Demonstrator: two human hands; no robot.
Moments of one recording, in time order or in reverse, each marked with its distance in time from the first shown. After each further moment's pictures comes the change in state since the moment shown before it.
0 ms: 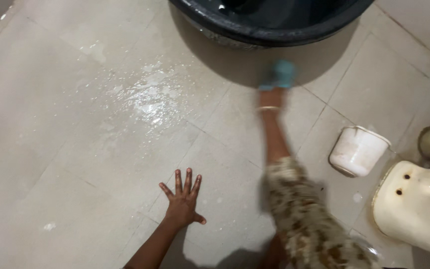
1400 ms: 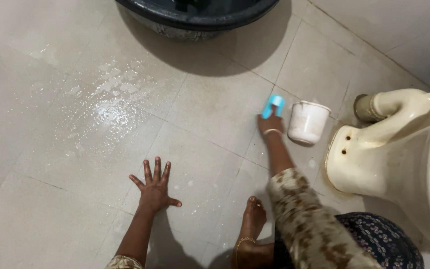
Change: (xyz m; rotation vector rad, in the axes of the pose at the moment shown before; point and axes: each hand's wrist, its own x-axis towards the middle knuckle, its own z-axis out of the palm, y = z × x) left_hand 0.001 0.004 0.006 0.047 0.094 -0.090; right_hand -0.128 0.174 -0.075 0.072 -0.073 0.370
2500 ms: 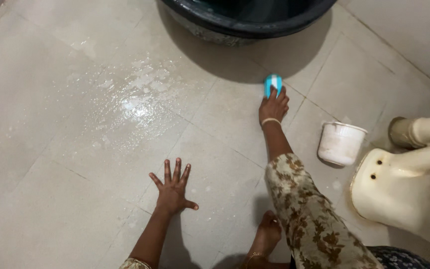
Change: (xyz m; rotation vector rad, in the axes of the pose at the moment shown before) left_hand -0.005 0.001 0.000 -0.063 0.021 0.028; right_hand 0.022 -0.117 0.050 -0.024 0.463 -0.506
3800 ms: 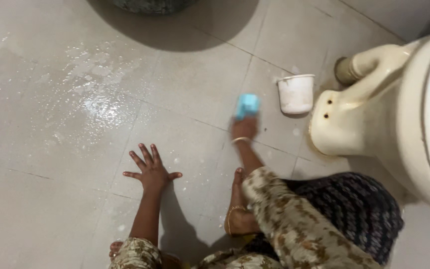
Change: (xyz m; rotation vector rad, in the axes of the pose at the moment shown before) left_hand 0.002 0.042 0.030 -0.052 0.101 -0.255; right_hand -0.191 0.067 -0.056 -0.116 -0.211 0.477
